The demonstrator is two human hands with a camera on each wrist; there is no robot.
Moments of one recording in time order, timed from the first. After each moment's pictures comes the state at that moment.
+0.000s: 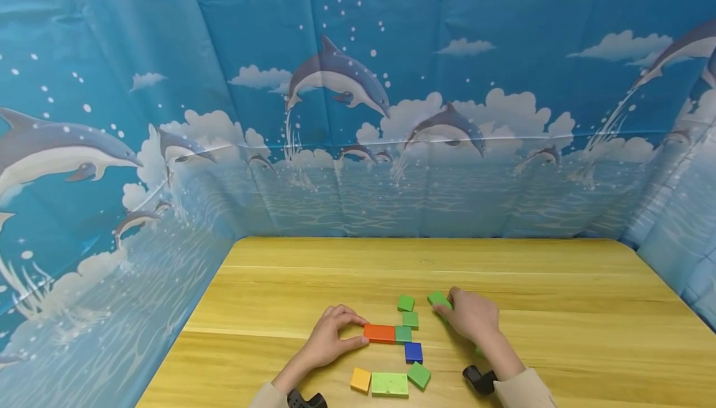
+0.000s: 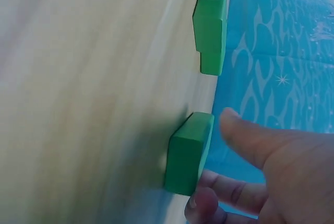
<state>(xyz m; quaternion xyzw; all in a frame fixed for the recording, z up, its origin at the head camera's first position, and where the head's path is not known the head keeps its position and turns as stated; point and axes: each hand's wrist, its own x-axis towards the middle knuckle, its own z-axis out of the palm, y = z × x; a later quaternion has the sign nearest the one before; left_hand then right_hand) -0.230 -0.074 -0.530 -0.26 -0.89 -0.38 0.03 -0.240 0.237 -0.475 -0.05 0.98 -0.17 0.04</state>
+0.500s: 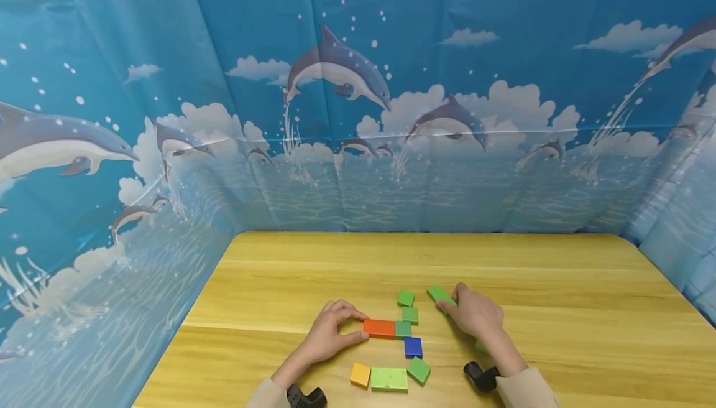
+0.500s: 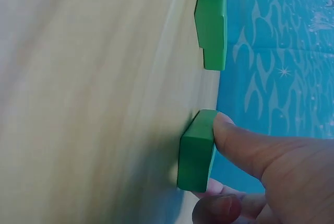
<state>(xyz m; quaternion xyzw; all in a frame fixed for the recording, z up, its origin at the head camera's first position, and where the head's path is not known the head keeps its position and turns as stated) -0.233 -0.075 -0.534 -0.26 -0.89 -0.37 0.03 -0.240 0.245 -0.482 -0.03 0.97 -0.22 0.05</state>
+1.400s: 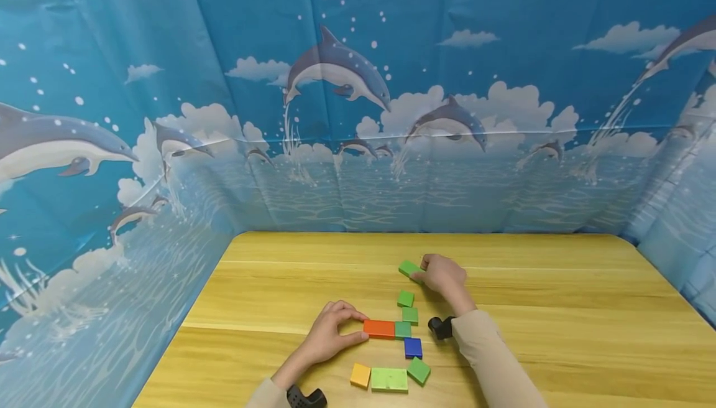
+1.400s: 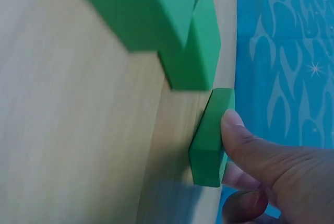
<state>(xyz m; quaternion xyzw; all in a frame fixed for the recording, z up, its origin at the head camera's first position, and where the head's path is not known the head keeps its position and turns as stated) -0.232 -0.073 -0.532 -0.26 -0.89 -0.37 0.04 -0.314 0.204 -0.471 -0.02 0.97 -0.23 0.08</state>
